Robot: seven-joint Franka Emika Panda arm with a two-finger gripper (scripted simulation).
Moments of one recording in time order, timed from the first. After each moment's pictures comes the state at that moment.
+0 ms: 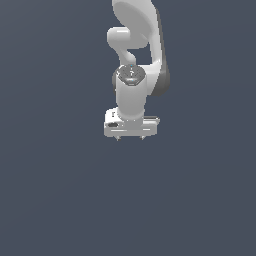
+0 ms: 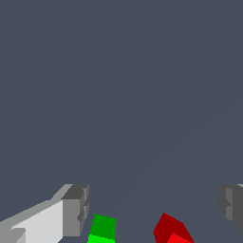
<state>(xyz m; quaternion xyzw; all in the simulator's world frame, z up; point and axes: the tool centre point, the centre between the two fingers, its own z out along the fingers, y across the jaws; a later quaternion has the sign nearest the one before) -0.002 0.009 0.155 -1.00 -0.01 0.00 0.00</state>
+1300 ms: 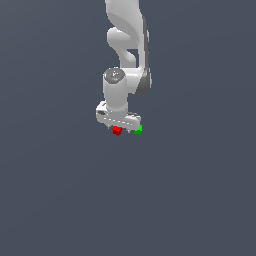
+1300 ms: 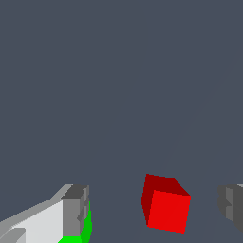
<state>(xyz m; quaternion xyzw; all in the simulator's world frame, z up) -0.093 -0.044 0.102 -0.99 0.14 0.00 0.00</state>
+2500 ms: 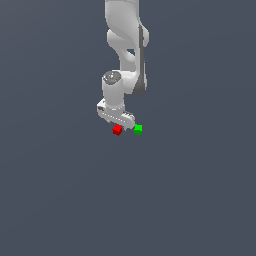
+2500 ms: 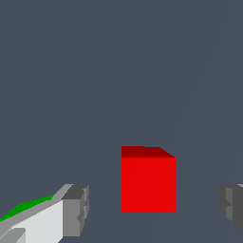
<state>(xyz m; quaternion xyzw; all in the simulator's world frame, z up) -0.148 -0.060 0.062 -0.97 0.23 0.00 0.00</state>
